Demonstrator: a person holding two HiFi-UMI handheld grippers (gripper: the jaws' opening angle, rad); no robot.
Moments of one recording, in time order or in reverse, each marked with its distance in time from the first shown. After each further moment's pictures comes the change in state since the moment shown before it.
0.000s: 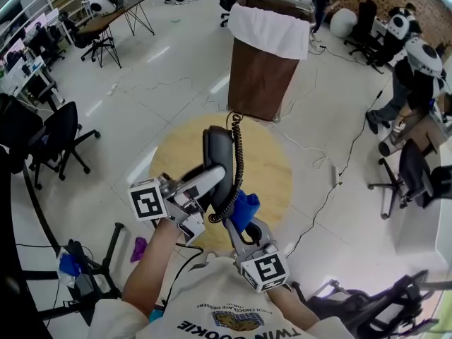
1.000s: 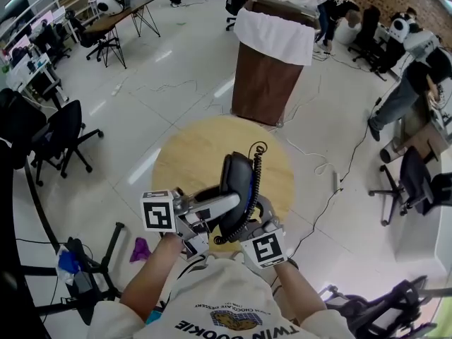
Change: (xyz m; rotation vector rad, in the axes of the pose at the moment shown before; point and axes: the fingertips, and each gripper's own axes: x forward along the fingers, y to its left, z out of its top) left arm -0.001 -0.019 -0.050 -0.043 0.144 -0.047; right arm 0.044 -0.021 0.031 -0.380 -0.051 0.054
